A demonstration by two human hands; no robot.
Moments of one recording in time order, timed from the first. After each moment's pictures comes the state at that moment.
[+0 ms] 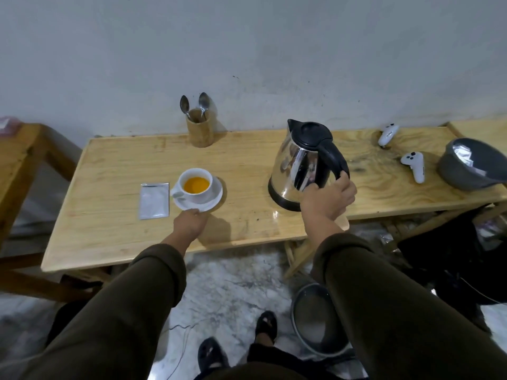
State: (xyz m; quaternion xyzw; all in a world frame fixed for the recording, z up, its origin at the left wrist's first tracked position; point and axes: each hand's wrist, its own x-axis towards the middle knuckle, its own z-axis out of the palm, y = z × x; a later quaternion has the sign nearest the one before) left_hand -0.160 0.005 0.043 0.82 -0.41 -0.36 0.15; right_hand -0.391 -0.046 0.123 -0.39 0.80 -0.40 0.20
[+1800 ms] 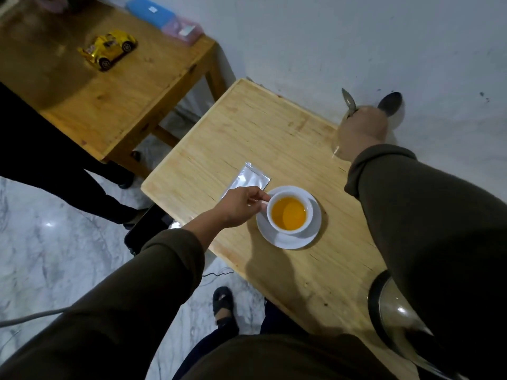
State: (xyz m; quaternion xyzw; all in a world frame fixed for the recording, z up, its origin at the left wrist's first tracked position) left_hand -0.070 -0.056 0.031 0.84 -0.29 -0.38 0.26; right_hand -0.098 -0.333 0.046 -0.80 0.54 -0.10 0.26
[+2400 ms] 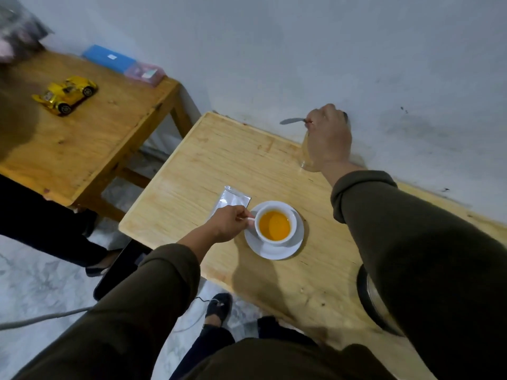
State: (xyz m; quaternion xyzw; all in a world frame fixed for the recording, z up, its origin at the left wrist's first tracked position) left_hand -0.058 -0.058 0.033 0.83 -0.32 -0.41 0.21; right_hand -0.131 -0.290 0.100 -0.91 0.34 -0.22 0.07
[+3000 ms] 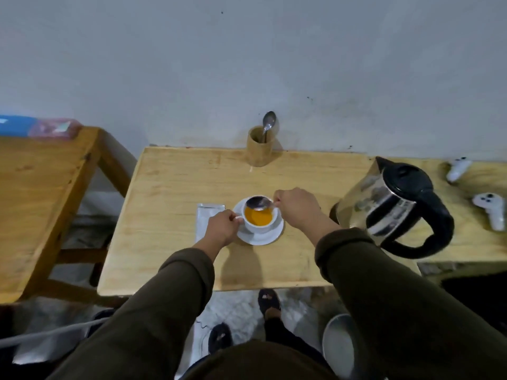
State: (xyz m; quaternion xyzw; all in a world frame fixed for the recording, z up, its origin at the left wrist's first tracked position) left_hand -0.051 -0.048 0.028 0.79 -0.43 -0.39 0.19; right_hand -0.210 -0.125 0.097 -0.86 0.49 0.11 0.09
